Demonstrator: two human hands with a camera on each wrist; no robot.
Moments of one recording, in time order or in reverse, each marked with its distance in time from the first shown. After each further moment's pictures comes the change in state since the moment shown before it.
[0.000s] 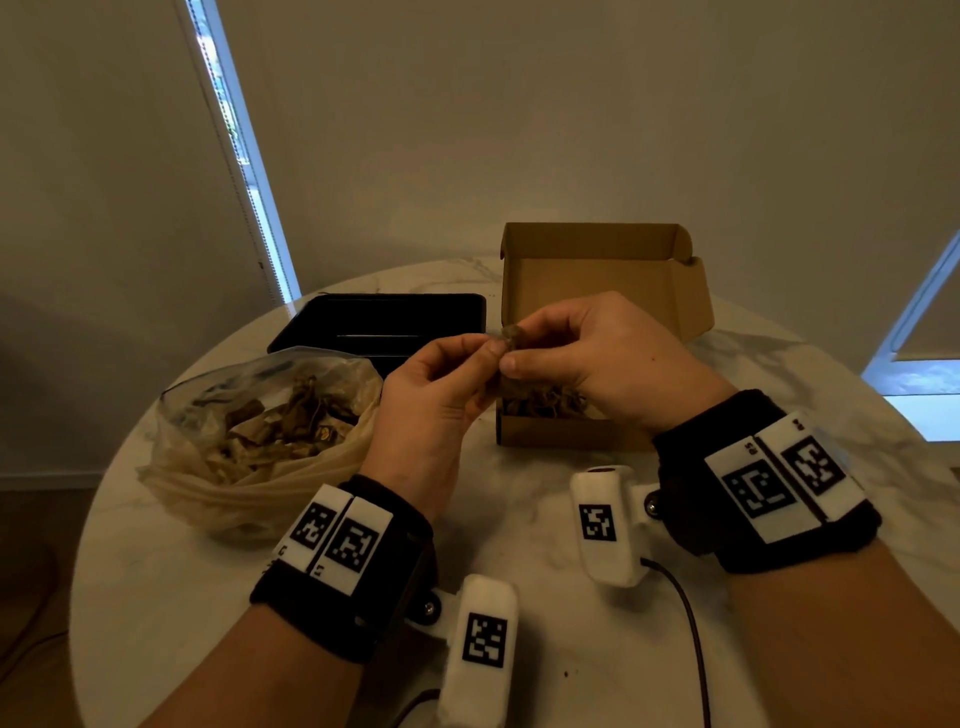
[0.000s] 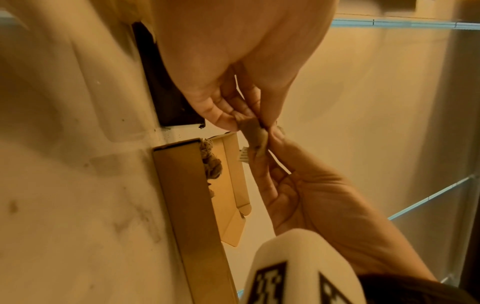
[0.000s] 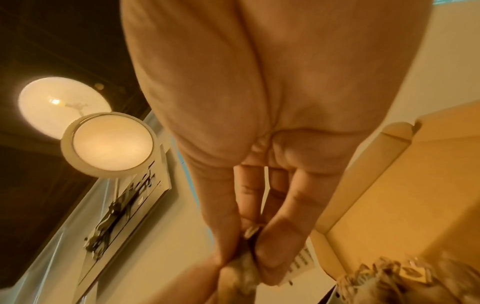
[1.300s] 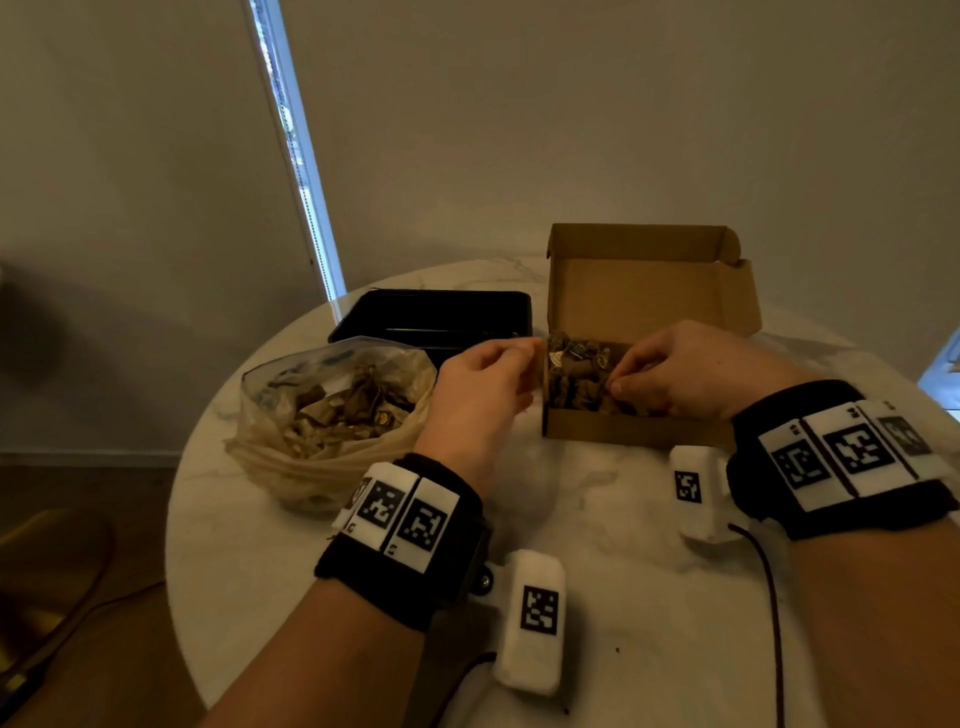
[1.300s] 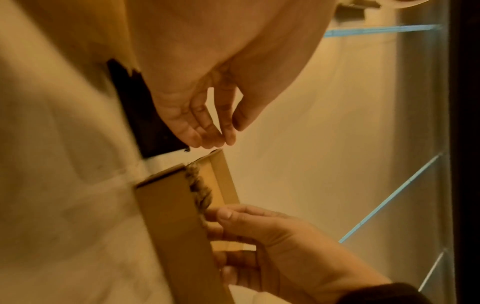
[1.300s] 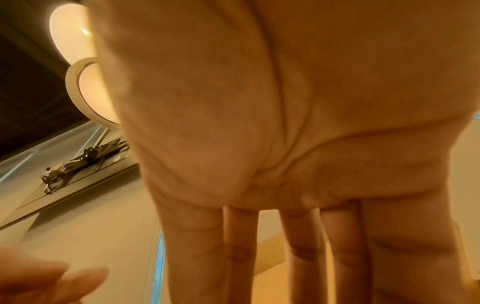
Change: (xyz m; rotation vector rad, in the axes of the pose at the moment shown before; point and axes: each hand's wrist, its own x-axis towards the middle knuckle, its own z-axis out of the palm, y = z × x) left_hand -0.001 0.014 0.000 0.320 0.132 -0.149; right_hand 0.004 0.014 -0.020 -0.418 -0.050 0.362
